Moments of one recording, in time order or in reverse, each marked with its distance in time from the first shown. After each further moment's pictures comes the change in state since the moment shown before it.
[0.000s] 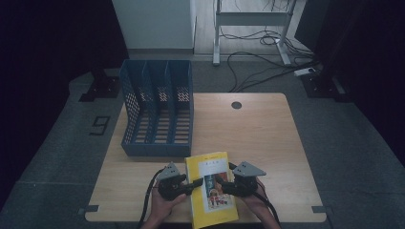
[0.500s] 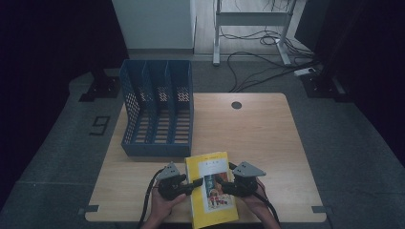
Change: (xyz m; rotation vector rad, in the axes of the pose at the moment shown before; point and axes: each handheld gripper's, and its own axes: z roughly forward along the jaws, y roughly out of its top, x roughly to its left) left arm 0.001 0.000 0.000 0.001 -0.002 -0.004; right arm 0.001 0.000 0.000 -0.002 -0.004 -0.007
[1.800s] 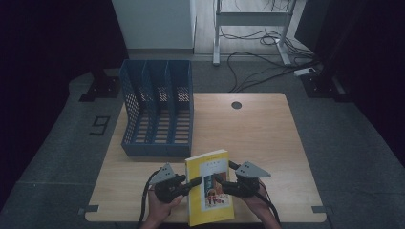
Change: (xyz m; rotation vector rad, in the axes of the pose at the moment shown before) left arm -0.015 0.009 -0.019 -0.095 -0.032 0.051; right arm 0.003 0.009 -0.012 -0.082 0.033 0.011
